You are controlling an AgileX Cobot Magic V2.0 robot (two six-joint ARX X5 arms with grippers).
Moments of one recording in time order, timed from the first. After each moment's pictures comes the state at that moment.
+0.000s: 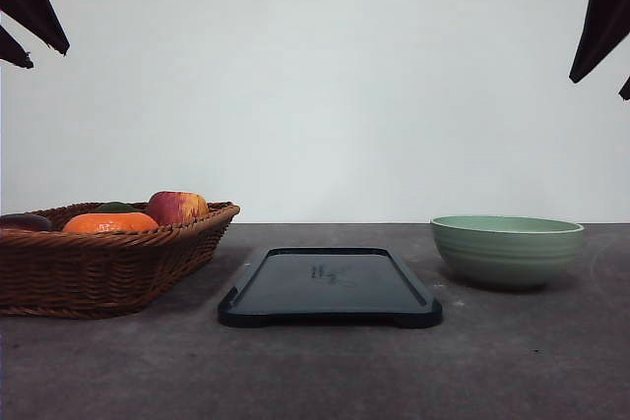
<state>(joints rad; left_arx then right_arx) -0.08 1.06 0.94 -0.47 0.27 -0.02 0.05 1.17 1.03 -0.68 -0.30 0.09</state>
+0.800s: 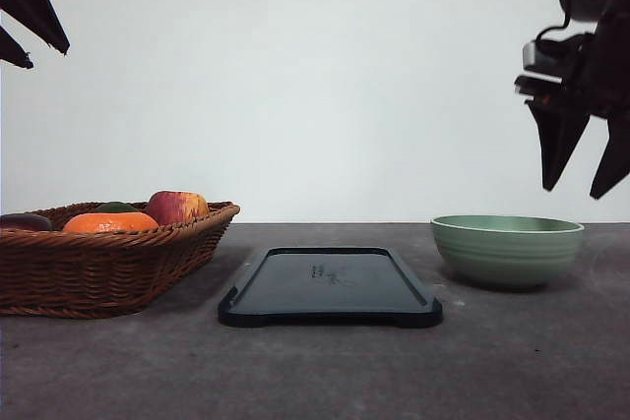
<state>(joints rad) -0.09 1.06 0.94 -0.47 0.27 -0.04 0.05 1.72 1.35 -0.82 -0.21 0.02</state>
